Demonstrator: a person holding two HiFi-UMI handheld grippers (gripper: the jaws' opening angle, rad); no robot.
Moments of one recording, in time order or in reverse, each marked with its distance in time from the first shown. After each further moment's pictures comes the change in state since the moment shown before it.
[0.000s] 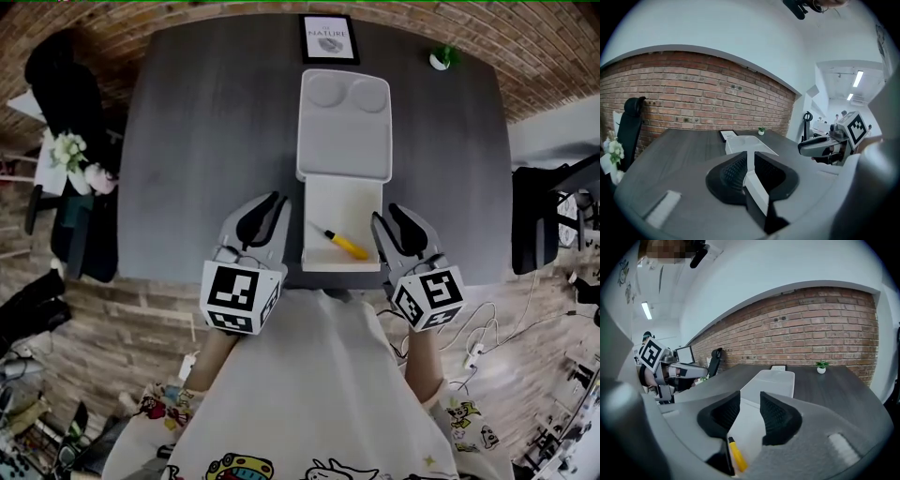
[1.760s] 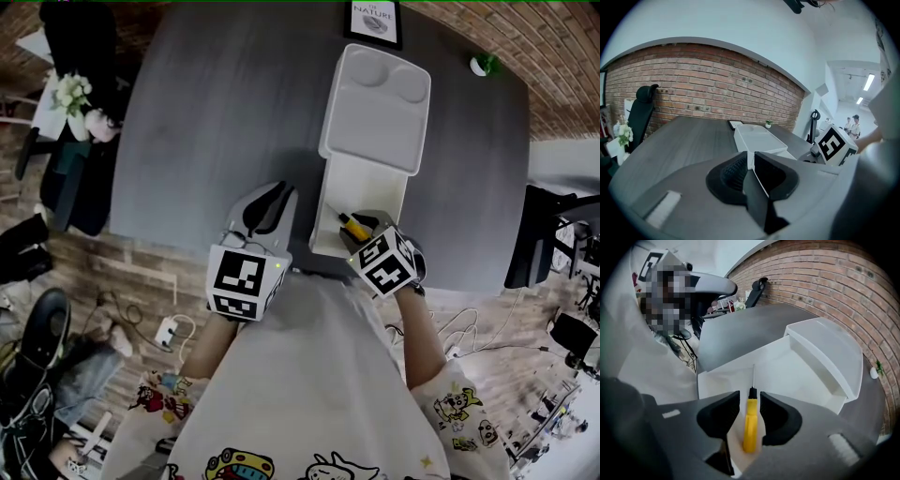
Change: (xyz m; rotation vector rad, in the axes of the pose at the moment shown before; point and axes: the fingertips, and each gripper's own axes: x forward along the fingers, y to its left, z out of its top) left arm -0.012 0.015 -0.050 -0.089 0.056 0.074; right arm 0.054 0.061 -0.153 -0.481 0.752 0.339
